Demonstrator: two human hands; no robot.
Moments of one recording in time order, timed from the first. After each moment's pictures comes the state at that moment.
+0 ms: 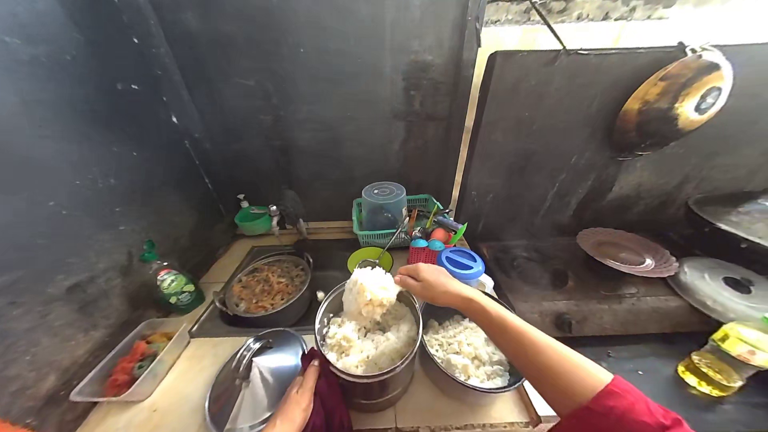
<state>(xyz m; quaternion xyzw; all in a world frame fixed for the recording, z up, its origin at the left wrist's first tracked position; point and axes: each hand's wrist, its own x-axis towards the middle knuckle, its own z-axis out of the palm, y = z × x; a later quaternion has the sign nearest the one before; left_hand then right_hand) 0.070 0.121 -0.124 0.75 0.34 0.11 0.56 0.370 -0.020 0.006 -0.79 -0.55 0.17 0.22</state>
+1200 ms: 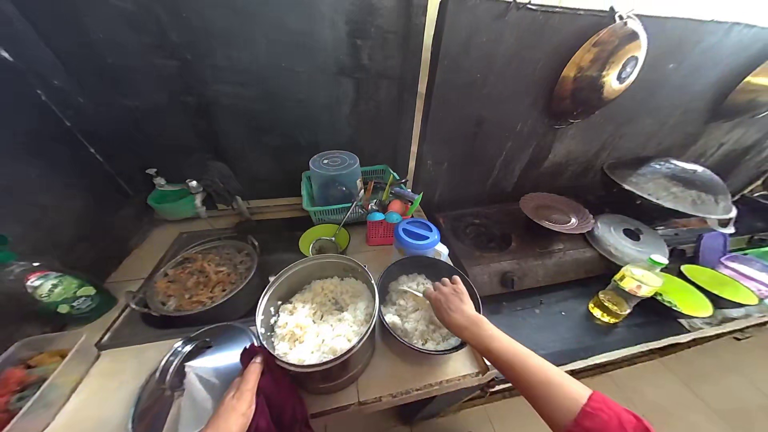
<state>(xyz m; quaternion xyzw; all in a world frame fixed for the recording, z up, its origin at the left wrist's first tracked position) 0.066 0.121 -0.118 0.76 0.34 0.10 0.55 0.387 -0.139 -0.119 -0.91 -0.41 0.05 -0.10</state>
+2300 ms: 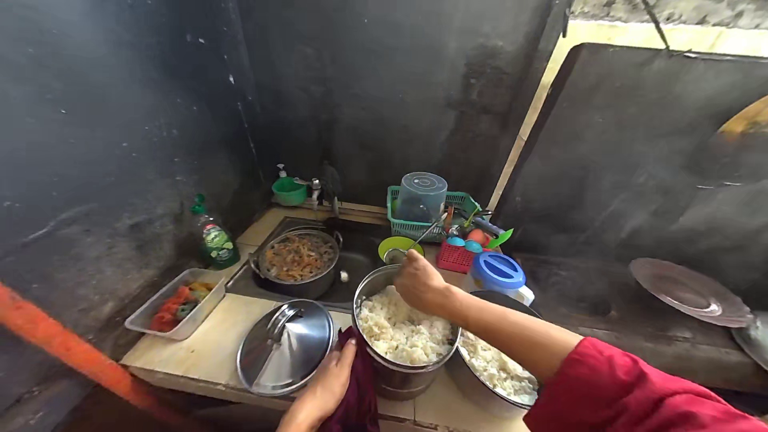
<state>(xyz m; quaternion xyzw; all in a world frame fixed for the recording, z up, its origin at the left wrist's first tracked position) 0.073 0.122 -0.116 0.74 0.36 0.06 0.56 0.313 0.077 -0.032 -0.71 -0.67 -0.07 -0.21</state>
